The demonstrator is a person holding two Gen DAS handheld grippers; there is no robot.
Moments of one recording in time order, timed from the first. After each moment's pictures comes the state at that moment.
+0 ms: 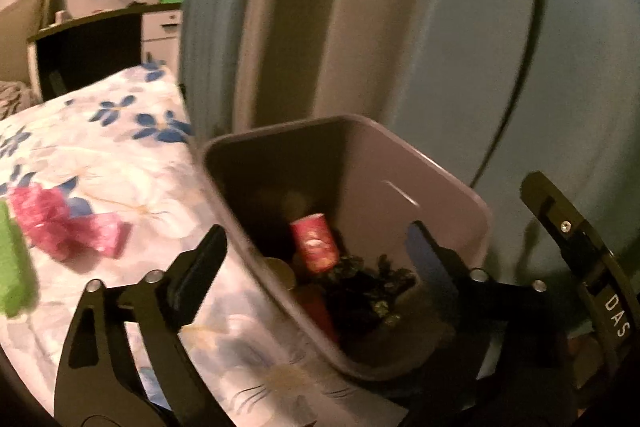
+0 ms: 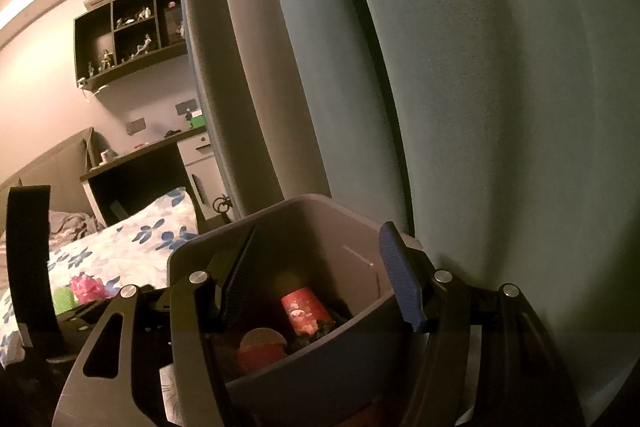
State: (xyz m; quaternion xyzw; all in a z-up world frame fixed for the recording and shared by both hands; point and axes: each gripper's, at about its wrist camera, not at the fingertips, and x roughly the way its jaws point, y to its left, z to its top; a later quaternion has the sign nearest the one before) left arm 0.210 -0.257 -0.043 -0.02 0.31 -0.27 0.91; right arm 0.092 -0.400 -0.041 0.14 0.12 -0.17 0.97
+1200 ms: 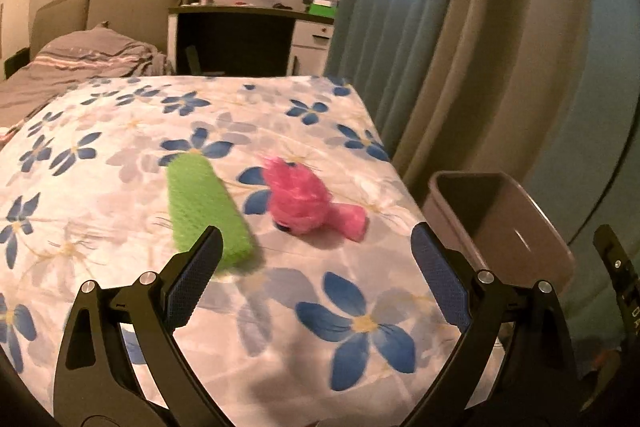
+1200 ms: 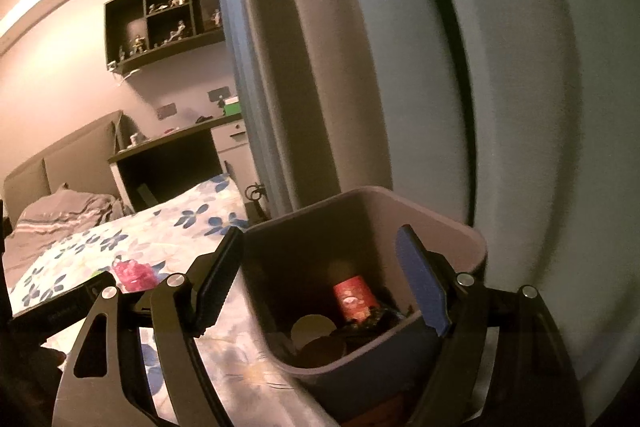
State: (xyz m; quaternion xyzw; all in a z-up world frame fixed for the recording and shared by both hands) left arm 0.195 -0.095 -0.018 -0.09 0.30 -0.05 0.95; right arm 0.106 -0.333 -0.023 0.11 0.14 -0.11 0.98
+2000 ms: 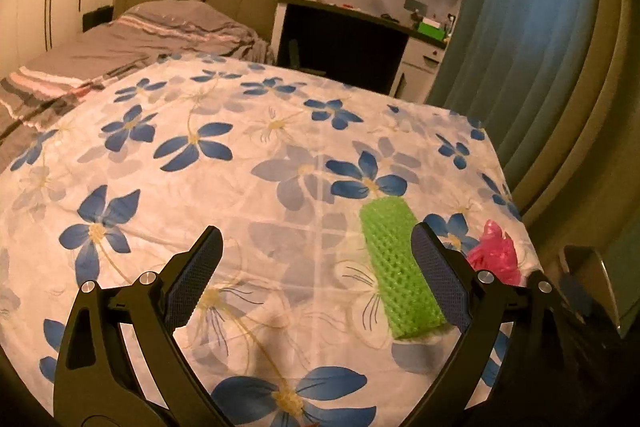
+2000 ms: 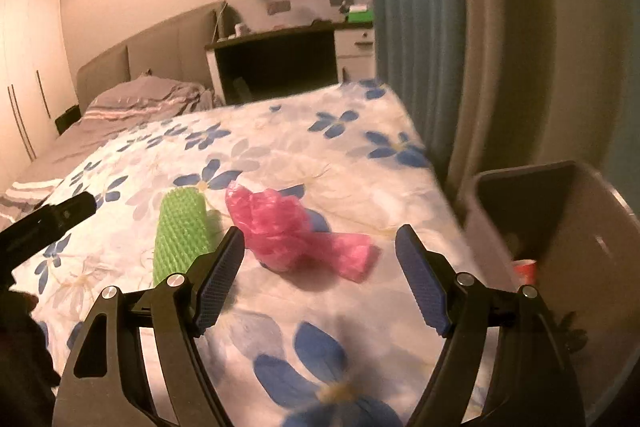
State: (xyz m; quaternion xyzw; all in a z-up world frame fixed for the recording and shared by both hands) left arm 0.222 0.051 -0.031 -0.15 0.31 0.10 0.93; right arm 0.246 -0.181 -0.065 0.02 0.29 0.08 0.95
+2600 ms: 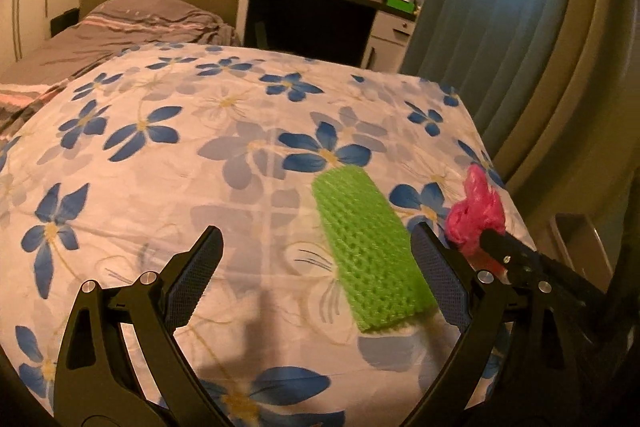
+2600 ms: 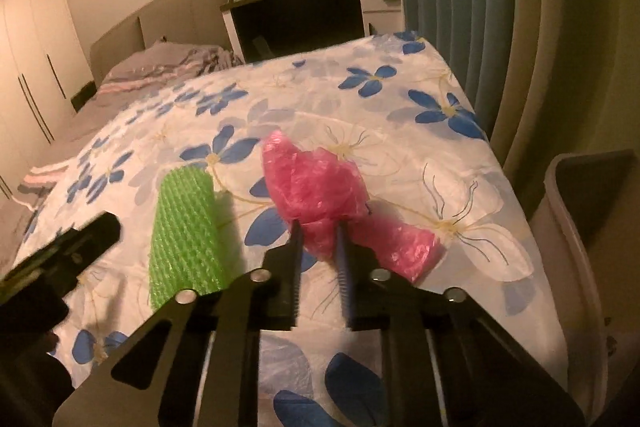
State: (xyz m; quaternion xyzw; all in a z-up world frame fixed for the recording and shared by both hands) left arm 0.242 0.019 -0.049 -0.12 0.34 0.04 0.93; right arm 0.275 -0.175 -0.078 0.03 0.34 0.12 0.93
